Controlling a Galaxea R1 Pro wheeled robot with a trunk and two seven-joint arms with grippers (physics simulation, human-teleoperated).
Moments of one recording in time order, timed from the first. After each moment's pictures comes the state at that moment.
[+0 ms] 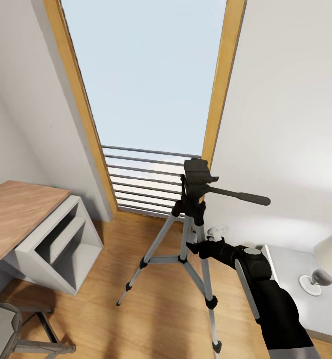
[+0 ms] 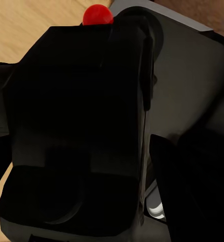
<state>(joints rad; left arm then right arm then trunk) -0.19 0.01 -0.58 0.00 1.01 -0.02 0.04 -0.45 0.02 0.06 -1.50 0.06 0.77 0.45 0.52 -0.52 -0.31</state>
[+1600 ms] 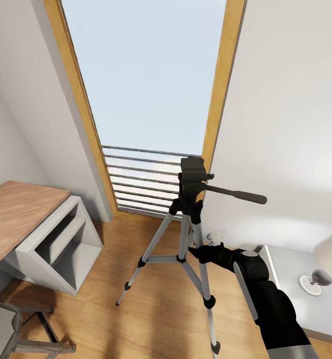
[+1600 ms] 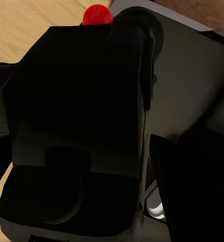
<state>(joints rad) -0.19 0.01 -0.58 0.00 1.01 -0.02 0.04 -0.45 0.02 0.06 -1.44 0.06 0.77 0.45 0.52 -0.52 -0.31</state>
